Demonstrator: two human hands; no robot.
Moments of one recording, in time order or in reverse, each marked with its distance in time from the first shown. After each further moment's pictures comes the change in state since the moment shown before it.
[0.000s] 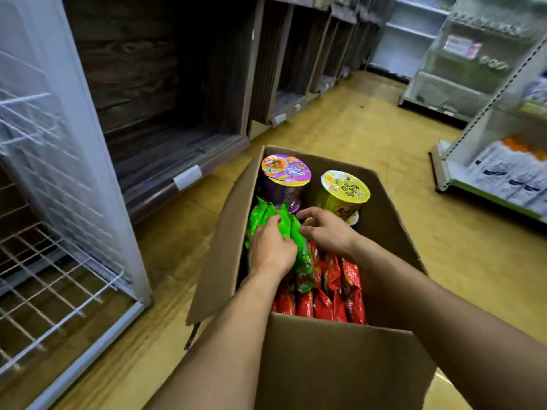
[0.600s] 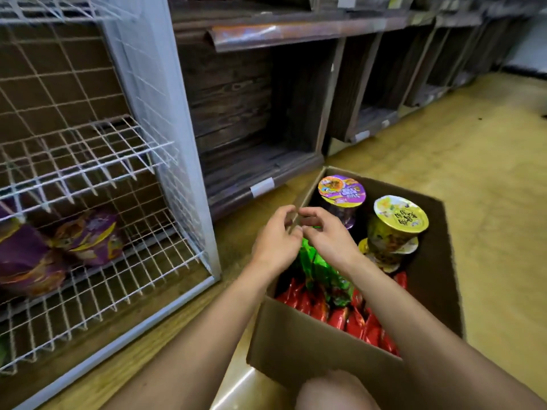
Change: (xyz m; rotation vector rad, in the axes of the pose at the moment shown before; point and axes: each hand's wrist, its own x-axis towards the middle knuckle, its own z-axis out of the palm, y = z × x) left_hand -0.064 0.053 -0.074 -0.102 0.246 -0.072; right_hand -0.039 -0.058 -0.003 0.396 -0.033 -0.334
